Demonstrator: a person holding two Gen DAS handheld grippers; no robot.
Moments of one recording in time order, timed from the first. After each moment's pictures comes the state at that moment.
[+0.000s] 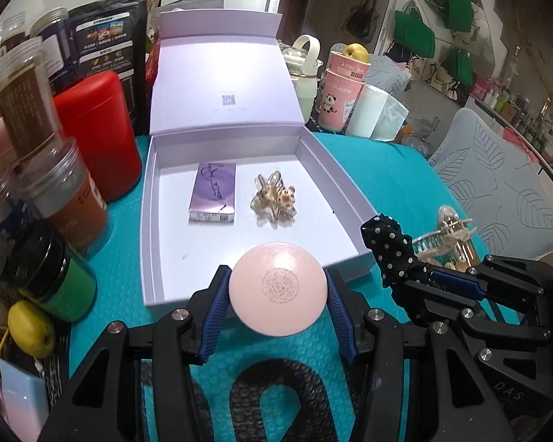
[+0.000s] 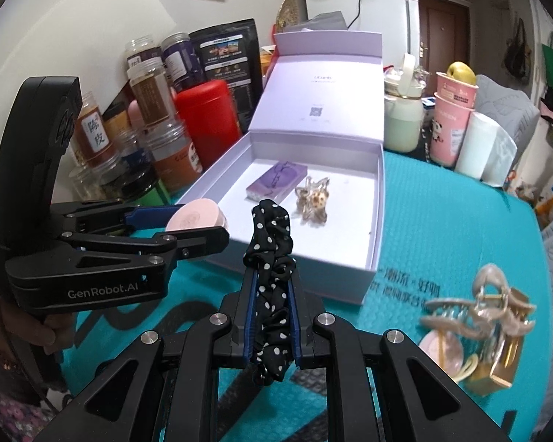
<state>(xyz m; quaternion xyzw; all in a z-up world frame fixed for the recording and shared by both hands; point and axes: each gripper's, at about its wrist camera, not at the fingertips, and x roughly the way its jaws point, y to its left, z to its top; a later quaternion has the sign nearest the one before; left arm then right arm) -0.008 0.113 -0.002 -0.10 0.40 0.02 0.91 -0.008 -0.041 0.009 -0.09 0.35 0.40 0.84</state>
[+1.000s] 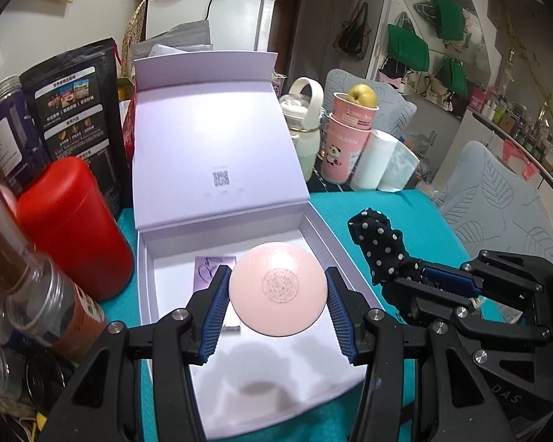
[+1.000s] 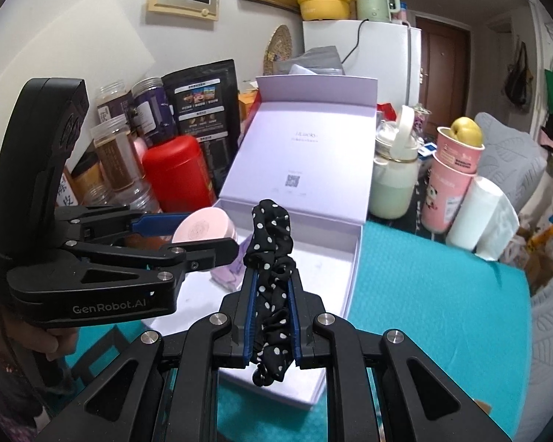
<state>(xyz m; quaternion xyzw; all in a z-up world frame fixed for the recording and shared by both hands) 0.076 0.137 0.038 -0.08 0.36 0.01 0.93 0.075 -0.015 0.048 -0.09 0.31 0.40 0.86</state>
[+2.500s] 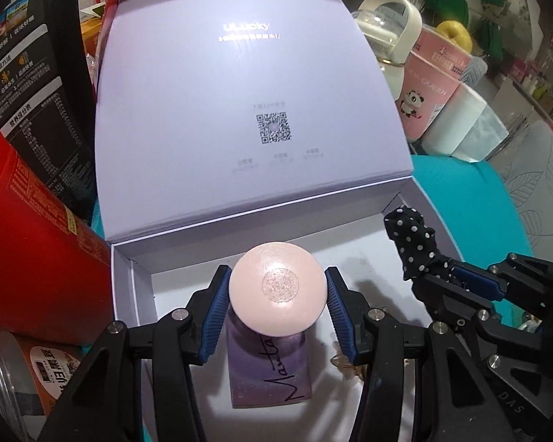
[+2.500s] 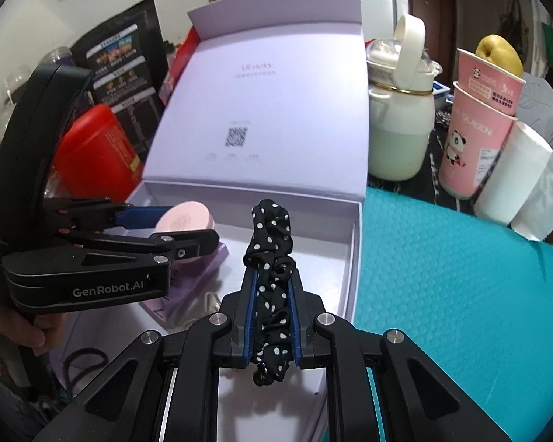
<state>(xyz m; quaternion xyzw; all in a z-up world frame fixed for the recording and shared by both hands) 0.184 0.185 -0.044 -0.08 0.48 0.04 0.87 0.177 0.033 -0.018 -0.09 0.40 0.36 0.84</state>
